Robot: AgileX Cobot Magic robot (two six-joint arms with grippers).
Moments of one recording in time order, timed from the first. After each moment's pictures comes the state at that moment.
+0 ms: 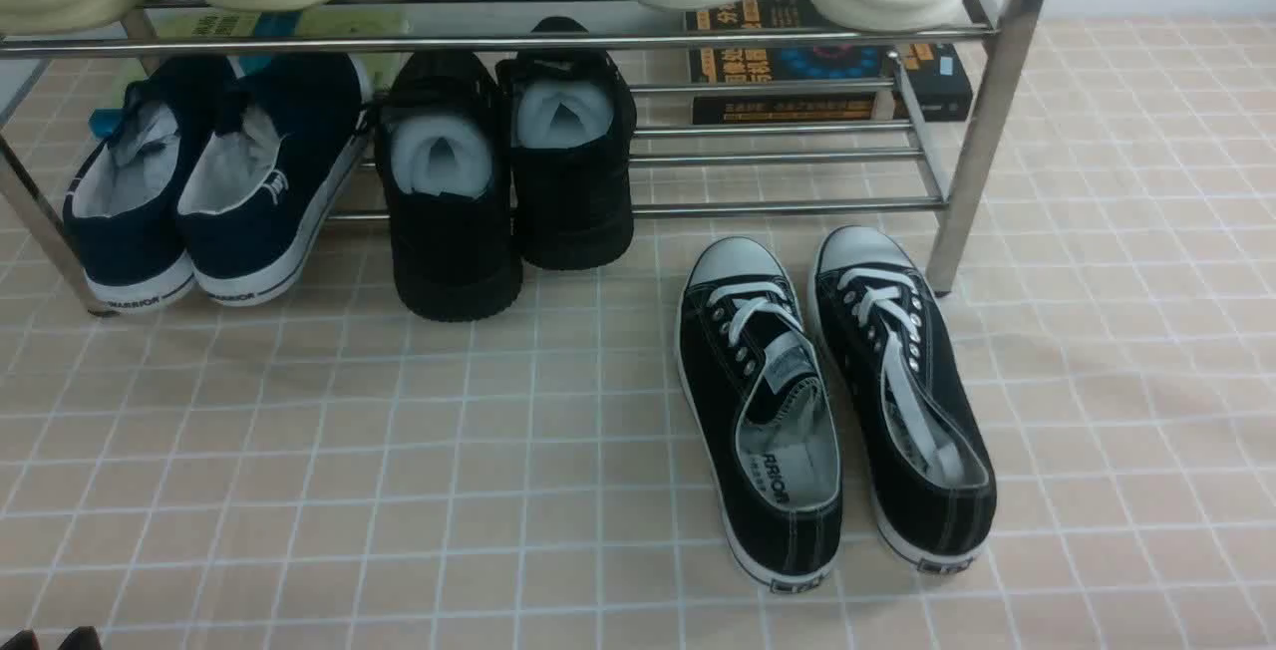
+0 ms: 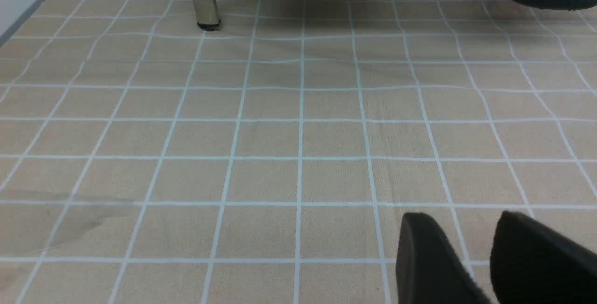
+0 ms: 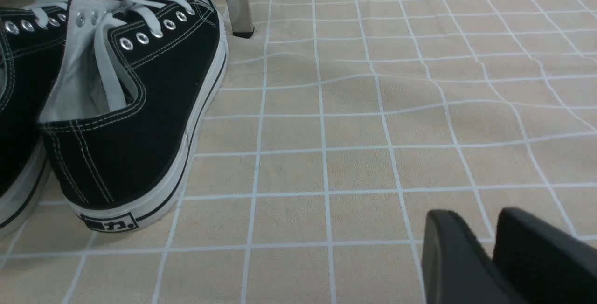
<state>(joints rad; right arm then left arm) 0.01 -0.01 0.01 0.04 0.39 0.06 -0.04 -0.01 0.02 0.12 0.36 -0.11</state>
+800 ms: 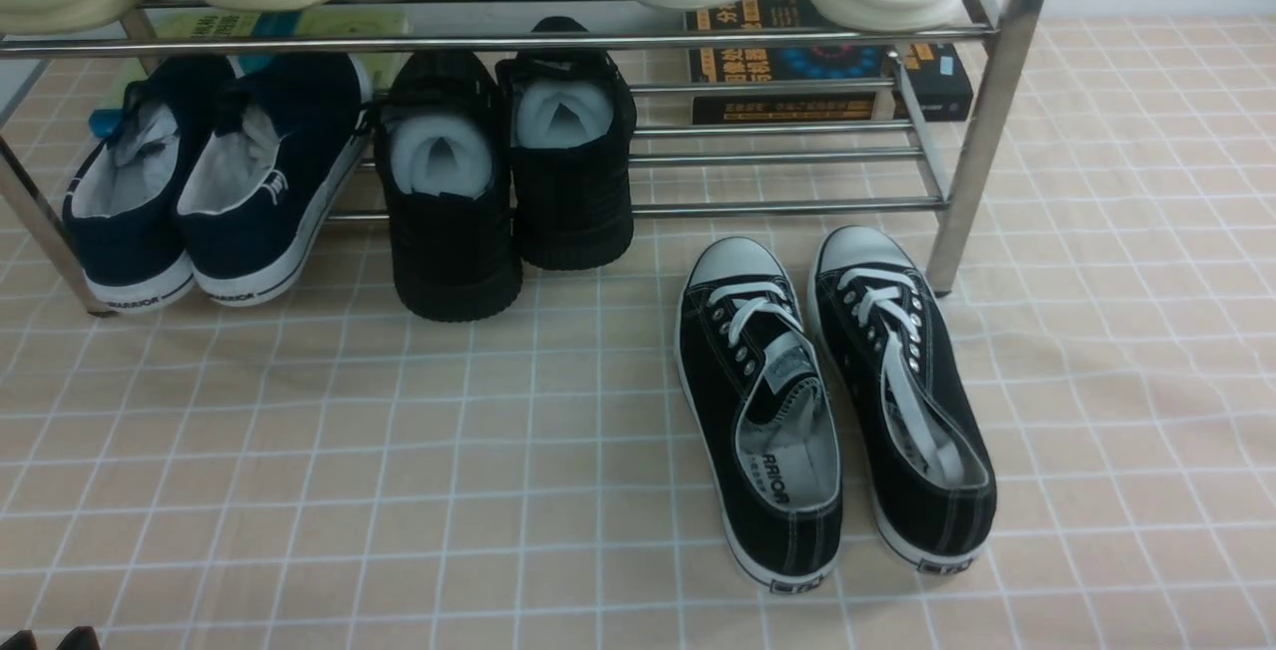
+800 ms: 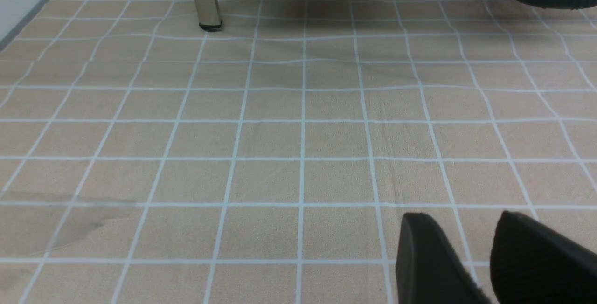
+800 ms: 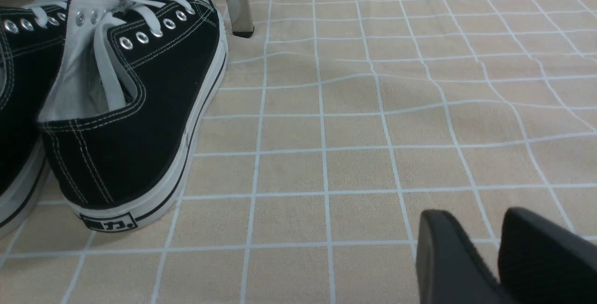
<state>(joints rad) 0.01 -0.01 0.01 0.04 0.39 0.06 -0.04 -0.01 0.02 0.12 0.36 -0.12</state>
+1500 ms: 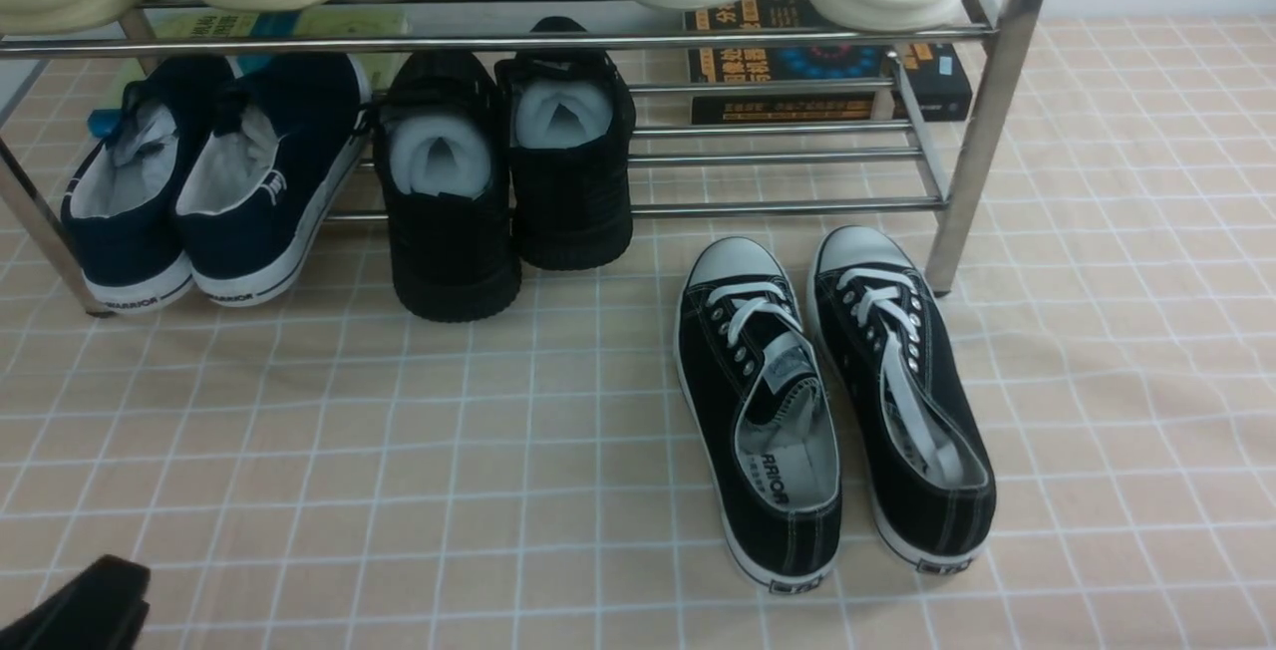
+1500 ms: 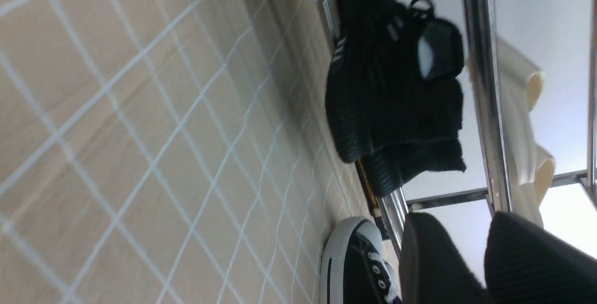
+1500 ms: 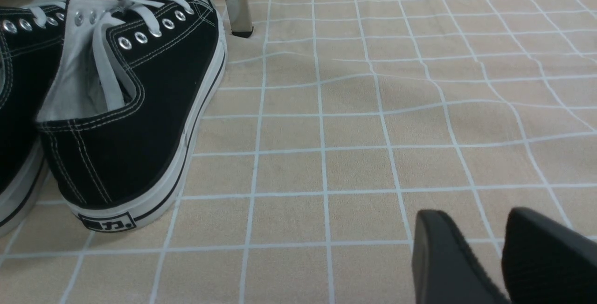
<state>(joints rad) 0.01 -0.01 0.01 0.04 0.39 0.06 -0.04 -0.01 0.01 -0.49 0.19 -0.70</state>
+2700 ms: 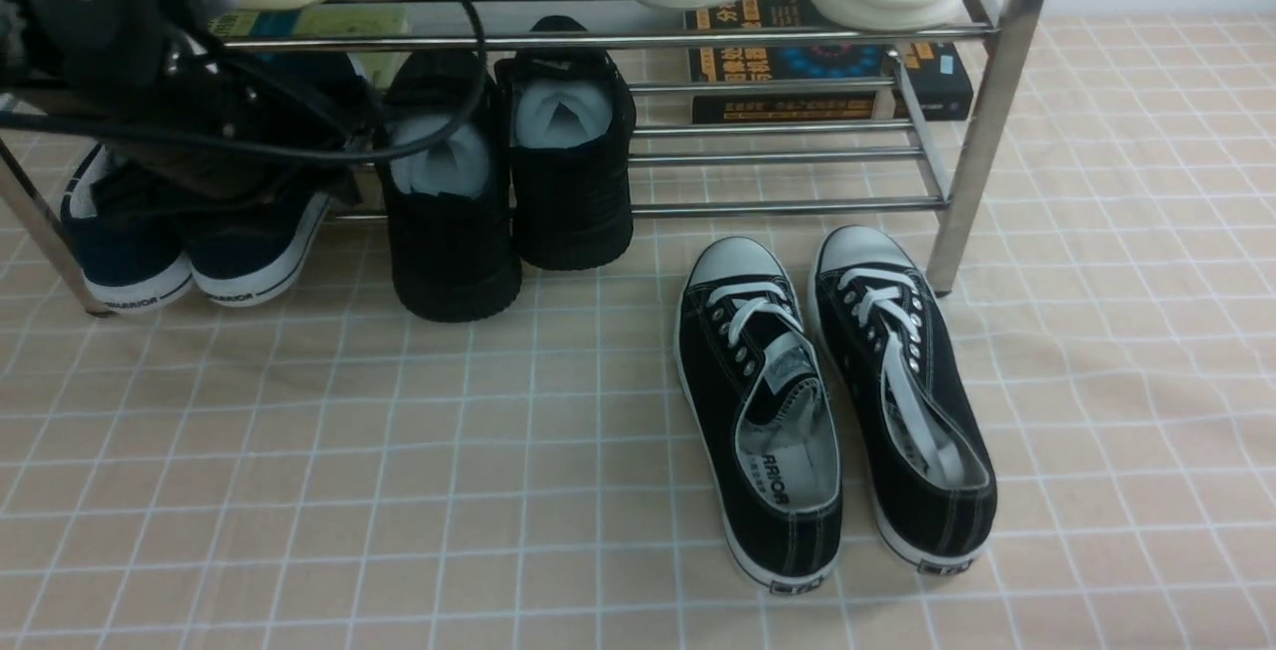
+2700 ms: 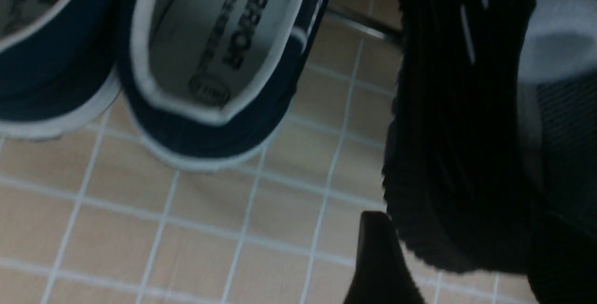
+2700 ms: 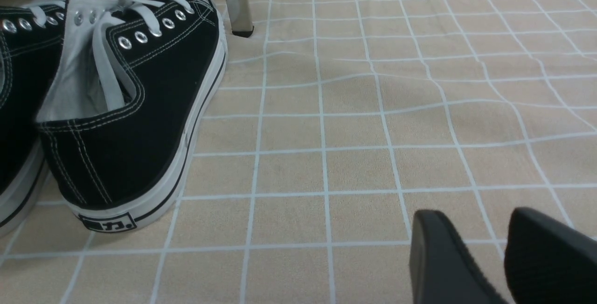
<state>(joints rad) 0.01 -0.01 0.01 0.04 0.39 0.06 -0.17 1.62 -1.31 -0.02 0.65 -0.47</state>
